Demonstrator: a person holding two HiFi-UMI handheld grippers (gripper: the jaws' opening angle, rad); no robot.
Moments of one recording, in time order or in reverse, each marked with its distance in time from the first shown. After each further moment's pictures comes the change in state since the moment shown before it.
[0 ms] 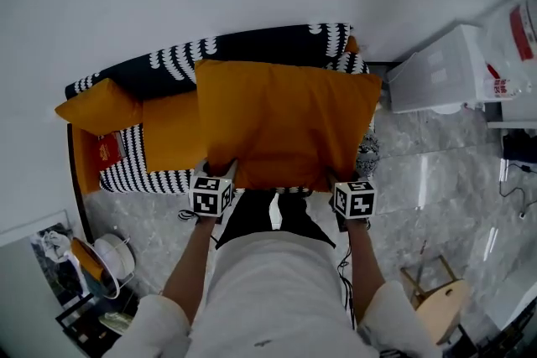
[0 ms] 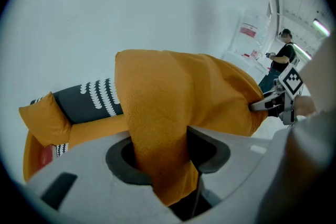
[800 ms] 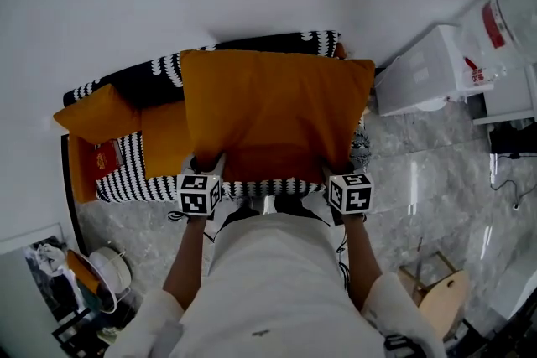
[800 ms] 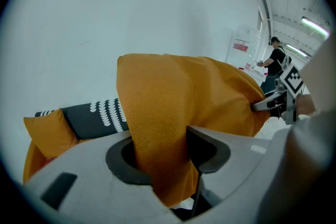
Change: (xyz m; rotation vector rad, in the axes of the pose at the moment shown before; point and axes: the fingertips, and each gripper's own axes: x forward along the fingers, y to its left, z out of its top) left arm -0.069 0.025 0.038 0.040 -0.172 0.018; right arm -0.053 0.053 0.044 -0.045 -0.145 -0.023
